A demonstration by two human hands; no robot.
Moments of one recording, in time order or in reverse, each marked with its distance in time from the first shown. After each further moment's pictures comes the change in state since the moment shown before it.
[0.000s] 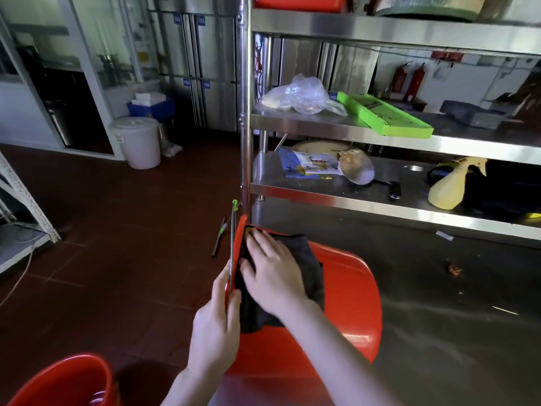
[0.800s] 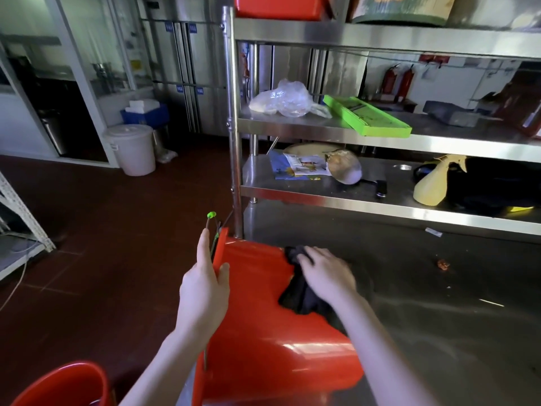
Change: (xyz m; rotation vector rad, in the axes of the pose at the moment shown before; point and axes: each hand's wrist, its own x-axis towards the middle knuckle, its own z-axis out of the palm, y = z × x) left_hand 0.036 0.047 -0.012 0.094 -0.003 -0.093; right_hand -0.022 0.100 -0.034 0.006 -0.223 0.453
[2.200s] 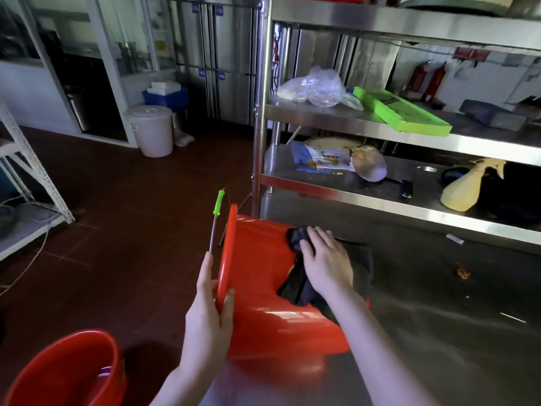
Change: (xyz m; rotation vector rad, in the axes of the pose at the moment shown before) left_hand -0.053 -0.065 0.007 -0.126 0.183 0.199; right_hand 0.003 -0.031 0.025 -0.035 0.184 -0.118
